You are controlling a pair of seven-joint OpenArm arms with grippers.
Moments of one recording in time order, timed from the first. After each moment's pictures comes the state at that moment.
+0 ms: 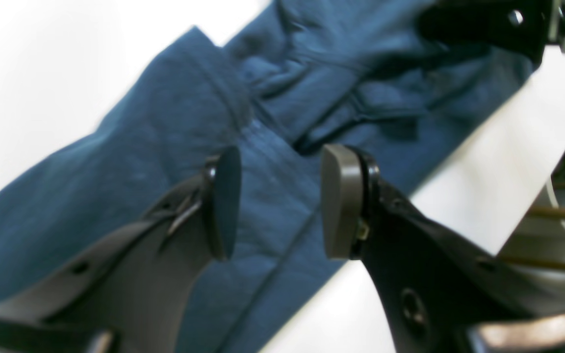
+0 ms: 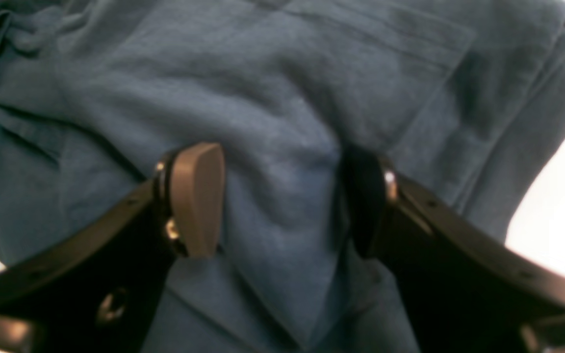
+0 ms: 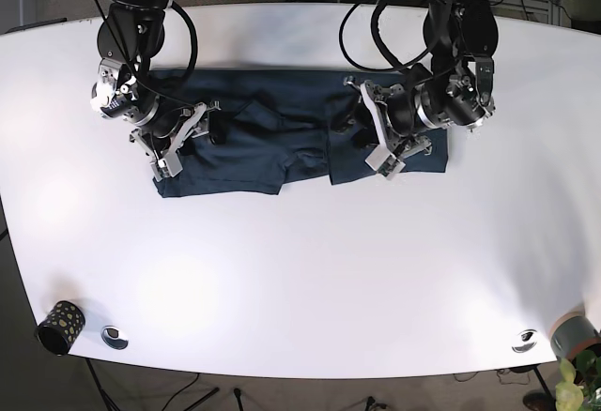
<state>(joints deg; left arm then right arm) 4.3 0.4 -1.4 100.7 -28.3 -37.1 62.3 -2.6 7.9 17.6 85.8 18.0 36.0 -49.1</state>
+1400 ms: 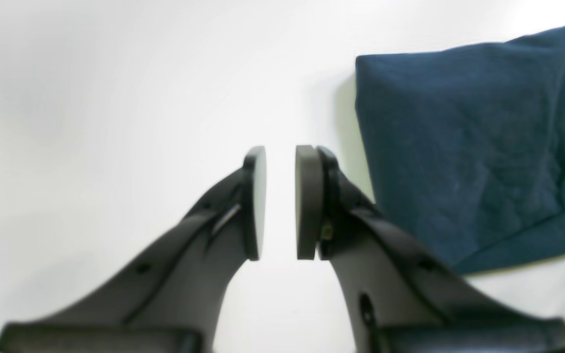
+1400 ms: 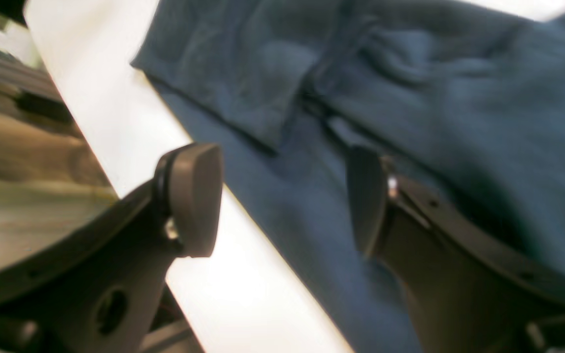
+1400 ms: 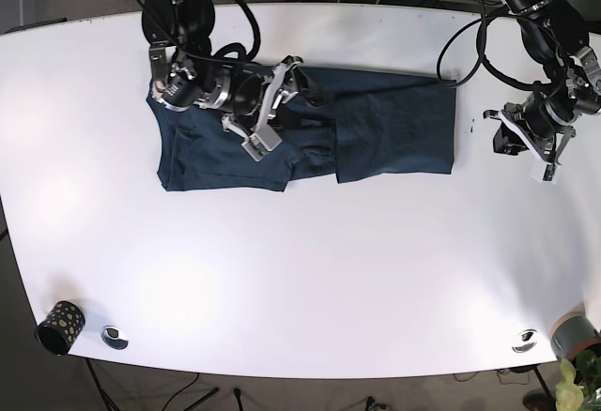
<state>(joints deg) 2.0 -11.4 -33.3 94.1 -28.4 -37.3 63.8 -7.7 2.5 -3.0 100.4 34.2 35.6 -60.7</state>
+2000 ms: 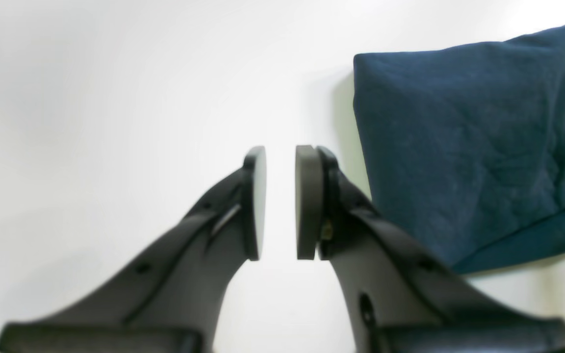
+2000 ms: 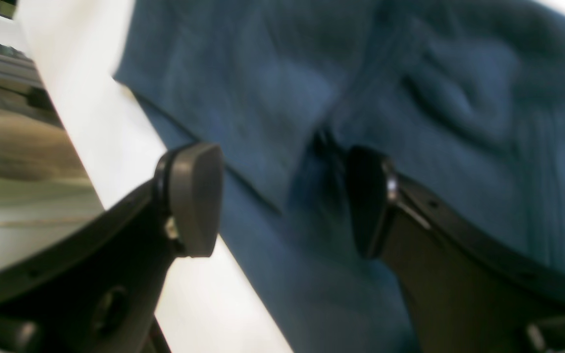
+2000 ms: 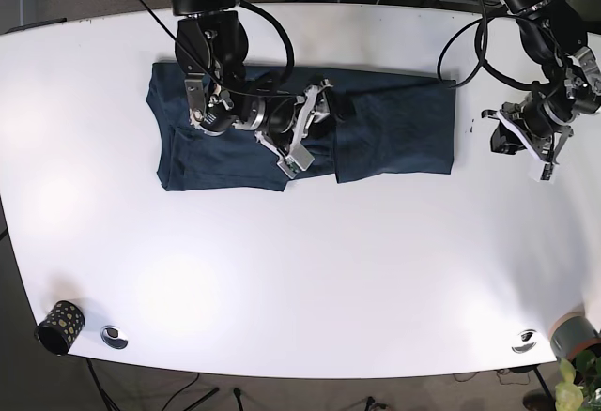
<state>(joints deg) 1.9 -11.0 -33.1 93.7 -28.5 -37.3 63.7 1.1 -2.6 -3.8 85.3 31.4 35.4 -60.3</state>
